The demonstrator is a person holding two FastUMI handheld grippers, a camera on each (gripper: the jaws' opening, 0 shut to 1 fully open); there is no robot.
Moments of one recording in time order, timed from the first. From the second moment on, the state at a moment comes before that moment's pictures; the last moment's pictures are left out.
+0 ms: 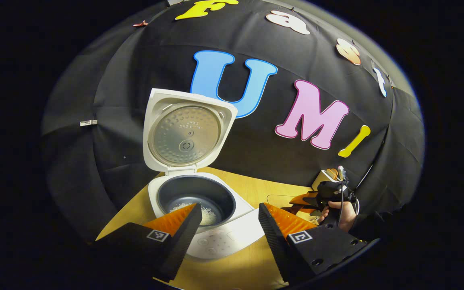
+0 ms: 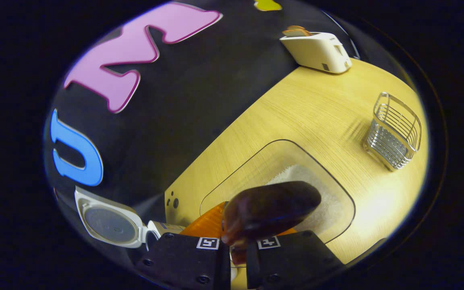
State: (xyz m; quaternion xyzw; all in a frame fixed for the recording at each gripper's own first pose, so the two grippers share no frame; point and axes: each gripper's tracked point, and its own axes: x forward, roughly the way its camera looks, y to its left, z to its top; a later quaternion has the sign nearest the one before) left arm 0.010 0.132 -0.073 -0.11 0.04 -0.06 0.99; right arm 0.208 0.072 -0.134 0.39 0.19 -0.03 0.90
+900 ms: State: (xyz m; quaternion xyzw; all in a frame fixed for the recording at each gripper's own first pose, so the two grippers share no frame) left arm -0.007 0.133 -0.060 -0.11 0.03 -0.04 0.99; right arm 0.188 0.084 -0.021 0.51 0.15 0.04 0.85
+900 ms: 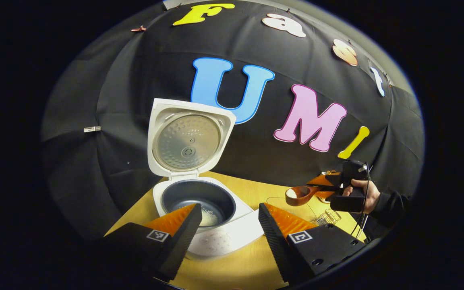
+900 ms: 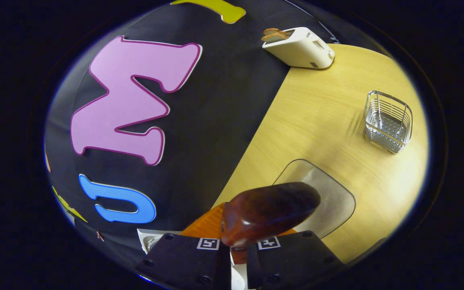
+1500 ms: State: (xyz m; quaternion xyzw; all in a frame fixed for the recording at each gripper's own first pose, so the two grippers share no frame) left arm -0.029 0.186 -0.058 -0.12 0.02 0.01 0.99; right arm 0.187 0.242 0.024 0.45 0.20 0.17 0.86
